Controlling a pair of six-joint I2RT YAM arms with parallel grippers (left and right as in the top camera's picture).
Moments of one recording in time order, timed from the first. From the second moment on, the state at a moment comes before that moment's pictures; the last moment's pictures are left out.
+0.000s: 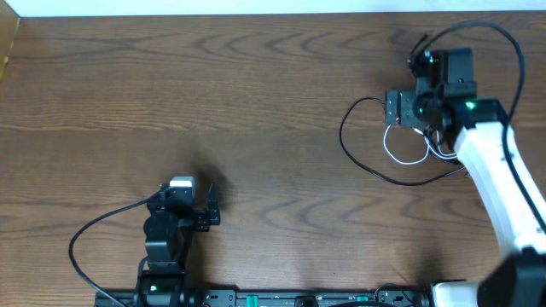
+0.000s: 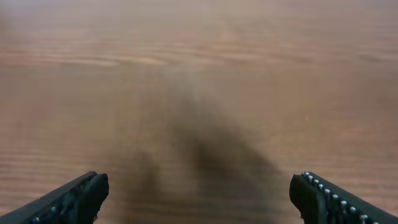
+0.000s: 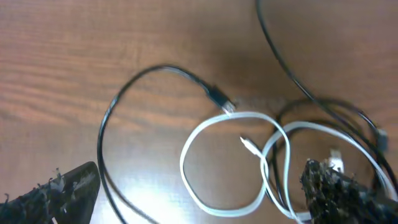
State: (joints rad) left arm -0.02 0.41 0.01 -0.10 0.02 0.01; right arm 0.09 1.48 1.21 -0.67 0.02 0.04
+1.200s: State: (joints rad) left arm -0.02 0.59 0.02 -0.11 0.02 0.00; right arm 0.09 0.13 0.03 0.35 0.02 -0.01
